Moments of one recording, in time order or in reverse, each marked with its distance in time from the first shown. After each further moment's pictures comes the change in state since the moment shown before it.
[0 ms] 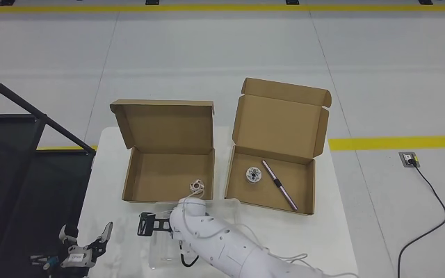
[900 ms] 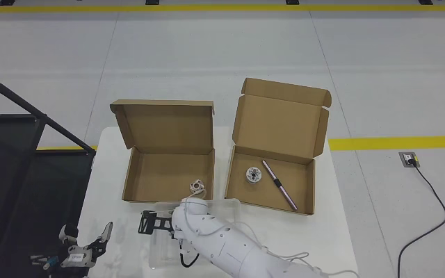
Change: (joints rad) left arm 0.000 0.000 0.000 0.000 0.000 0.000 0.000; right arm 0.021 -0.009 -0.075 0.048 0.120 0.042 -0.027
